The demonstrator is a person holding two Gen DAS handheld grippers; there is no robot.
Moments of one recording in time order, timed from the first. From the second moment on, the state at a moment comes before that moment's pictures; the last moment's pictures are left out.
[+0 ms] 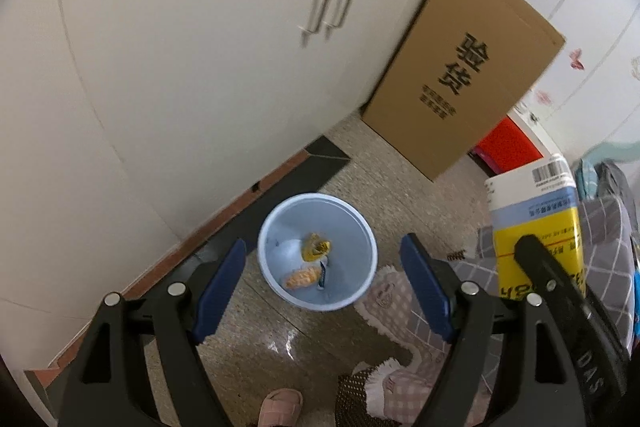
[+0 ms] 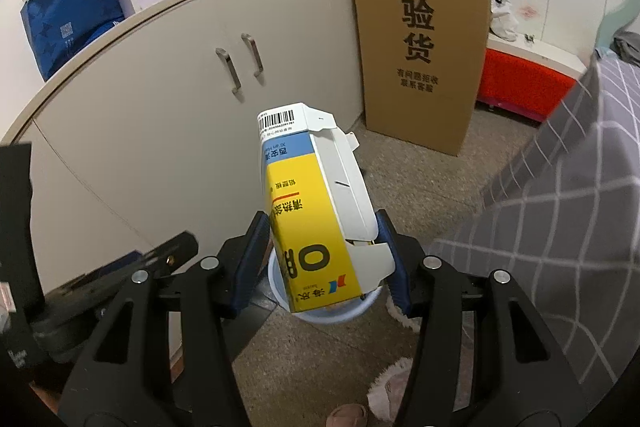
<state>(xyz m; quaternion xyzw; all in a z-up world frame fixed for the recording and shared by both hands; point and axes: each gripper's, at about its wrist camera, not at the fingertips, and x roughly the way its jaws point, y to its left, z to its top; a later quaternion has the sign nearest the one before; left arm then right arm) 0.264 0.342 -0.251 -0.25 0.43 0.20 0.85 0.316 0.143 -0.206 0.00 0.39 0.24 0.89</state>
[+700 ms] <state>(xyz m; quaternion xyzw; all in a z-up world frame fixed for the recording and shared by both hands) 0.232 0.330 -0.194 -0.27 0.38 0.20 0.86 0.303 0.115 -0.174 0.04 0.39 0.22 0.90</state>
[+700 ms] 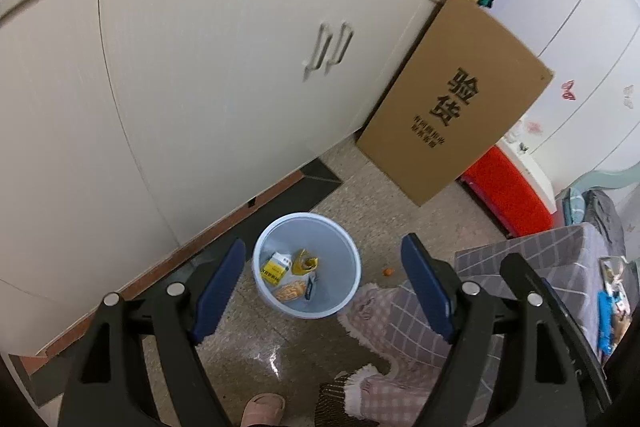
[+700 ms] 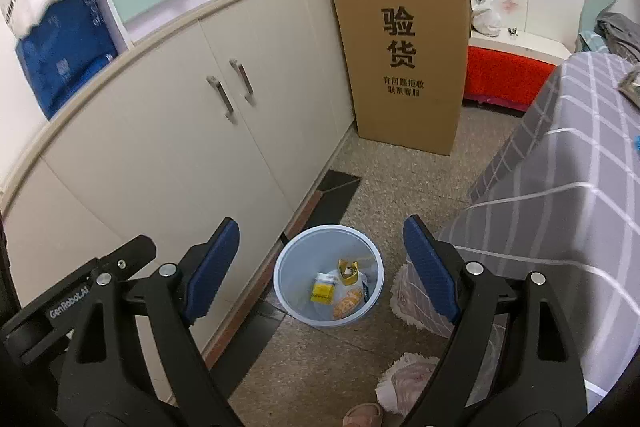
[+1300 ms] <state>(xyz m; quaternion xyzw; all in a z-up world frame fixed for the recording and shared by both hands) 0.228 0.174 -0.117 -0.19 0.36 0.10 0.91 0.238 -0.043 -0.090 0.10 0.31 0.17 0.93</state>
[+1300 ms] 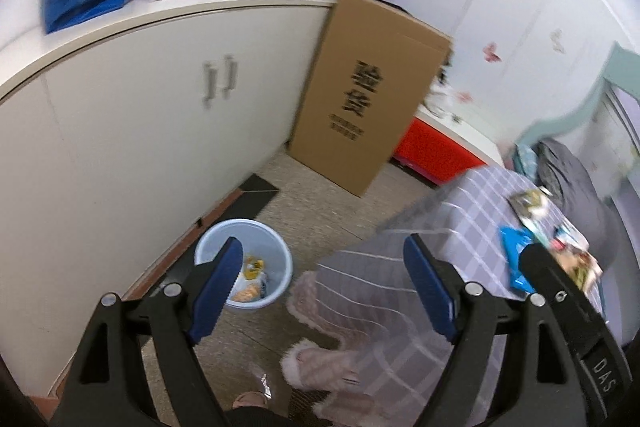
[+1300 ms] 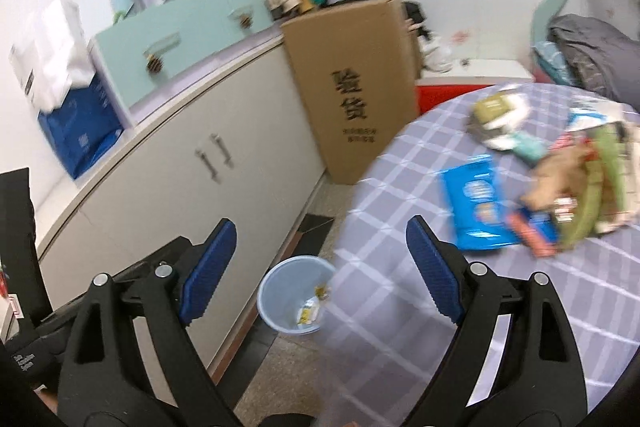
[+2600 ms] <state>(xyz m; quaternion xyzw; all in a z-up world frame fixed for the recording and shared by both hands) 0.309 -0.013 -0.132 -0.07 0.43 -0.02 0.90 0.288 -0.249 -0.098 0.11 0.31 0.07 0.94</state>
